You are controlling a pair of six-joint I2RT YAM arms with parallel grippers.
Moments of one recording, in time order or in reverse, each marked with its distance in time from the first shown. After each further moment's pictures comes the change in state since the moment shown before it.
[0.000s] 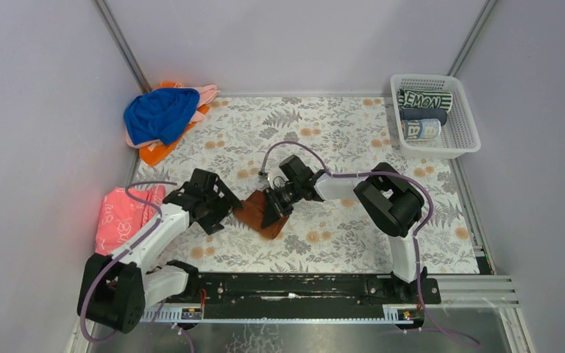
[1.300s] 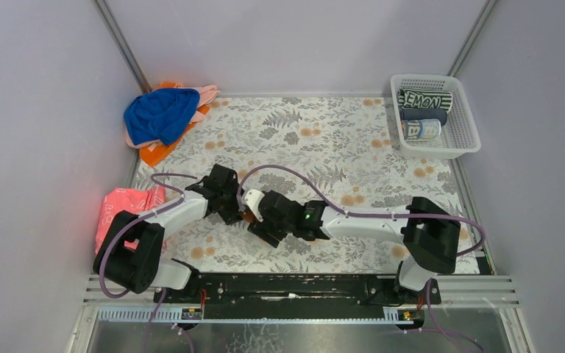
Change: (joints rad) left arm -0.091 0.296 0.023 0.277 0.036 -0.030; right arm 0.375 -0.368 -0.083 -0.195 0.881 -0.325
